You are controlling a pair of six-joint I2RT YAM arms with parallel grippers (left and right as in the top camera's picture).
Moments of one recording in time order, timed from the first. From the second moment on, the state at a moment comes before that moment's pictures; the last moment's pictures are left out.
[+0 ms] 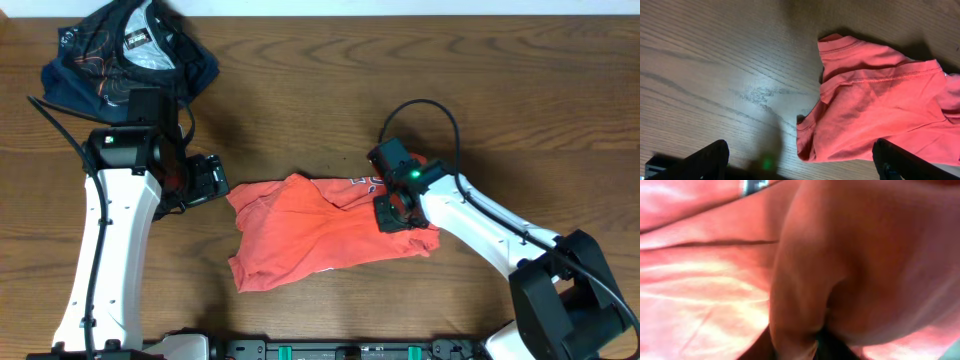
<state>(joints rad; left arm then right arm) 0.02 1.41 1.31 -1.33 0.02 -0.33 0.57 1.69 1.02 -0.81 0.00 0.38</state>
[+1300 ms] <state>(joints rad) 0.02 1.41 1.31 -1.33 0.02 -0.33 0.37 1.98 1.33 -0.94 -0.06 0.35</state>
